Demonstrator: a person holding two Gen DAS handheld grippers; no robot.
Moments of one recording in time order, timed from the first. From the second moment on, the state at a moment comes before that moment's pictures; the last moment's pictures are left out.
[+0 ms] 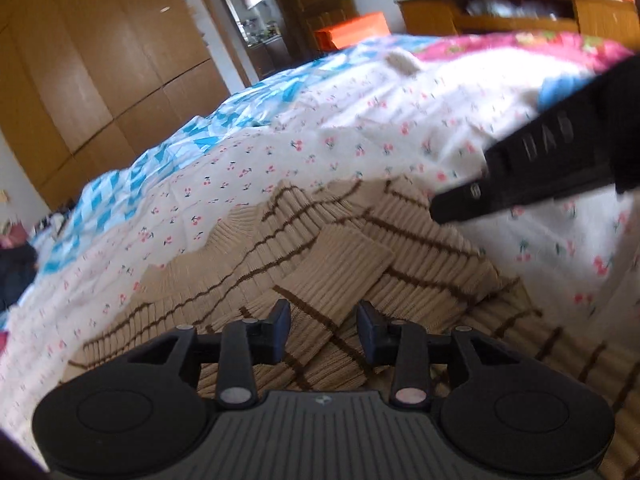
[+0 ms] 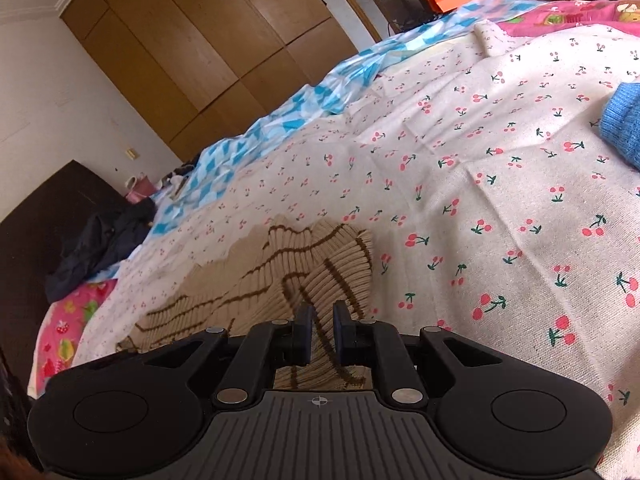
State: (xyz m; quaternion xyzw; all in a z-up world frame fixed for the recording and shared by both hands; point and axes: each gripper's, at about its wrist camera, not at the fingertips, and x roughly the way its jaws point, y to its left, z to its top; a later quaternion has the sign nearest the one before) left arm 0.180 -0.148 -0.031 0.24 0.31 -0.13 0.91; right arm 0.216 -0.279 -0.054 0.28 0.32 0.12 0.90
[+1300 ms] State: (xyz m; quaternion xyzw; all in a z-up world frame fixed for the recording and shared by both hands) left arm 0.138 0.100 0.115 -0.17 0.22 0.07 0.96; right arm 0.188 -0.174 -0.028 0.09 0.32 0.29 0.90
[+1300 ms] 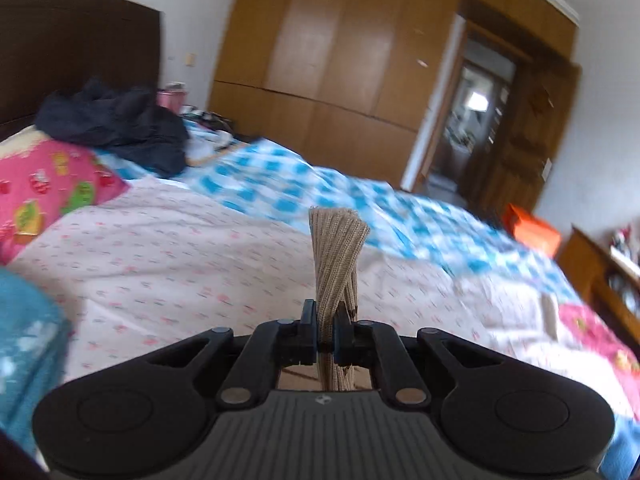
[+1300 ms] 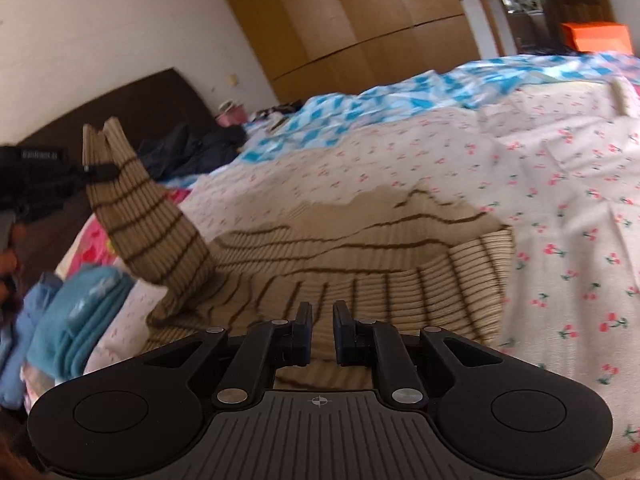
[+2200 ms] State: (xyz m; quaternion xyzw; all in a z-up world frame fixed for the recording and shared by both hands) left arm 0.097 0.234 0.107 -0.26 0.15 0.09 0.95; right arm 0.209 0.046 -0.045 -0.16 0.31 0.37 0.86
